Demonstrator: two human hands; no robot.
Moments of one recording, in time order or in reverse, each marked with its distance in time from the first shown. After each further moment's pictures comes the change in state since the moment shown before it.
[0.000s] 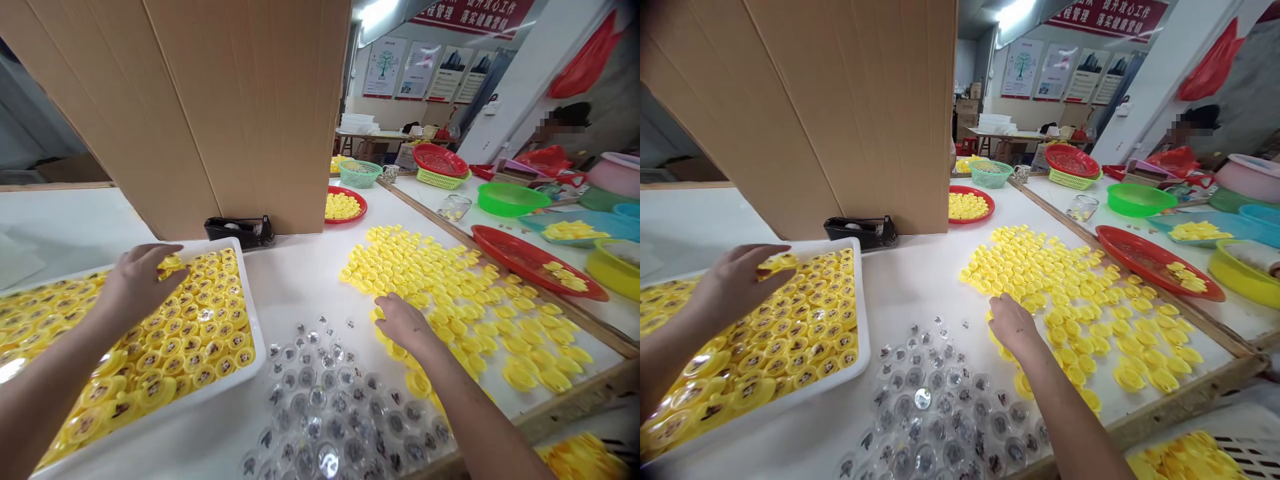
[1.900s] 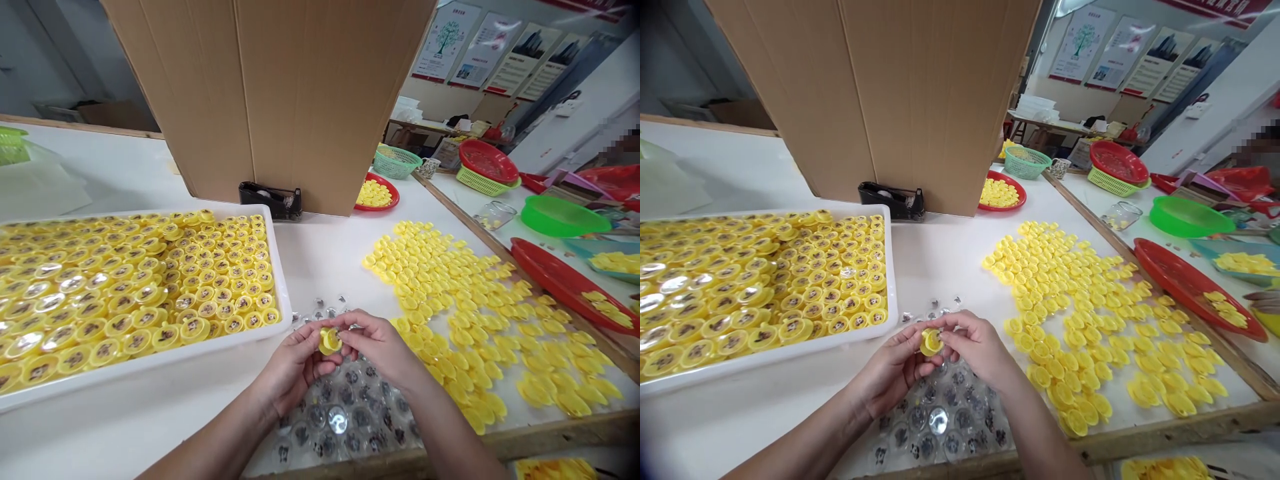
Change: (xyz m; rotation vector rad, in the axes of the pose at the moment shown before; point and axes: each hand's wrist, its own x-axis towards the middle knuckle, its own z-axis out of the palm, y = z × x) left_hand -0.177 0.160 0.045 -2.155 -0.914 -0.872; right_hand -0.064 -0.095 0.011 1.317 -0.394 -0.308
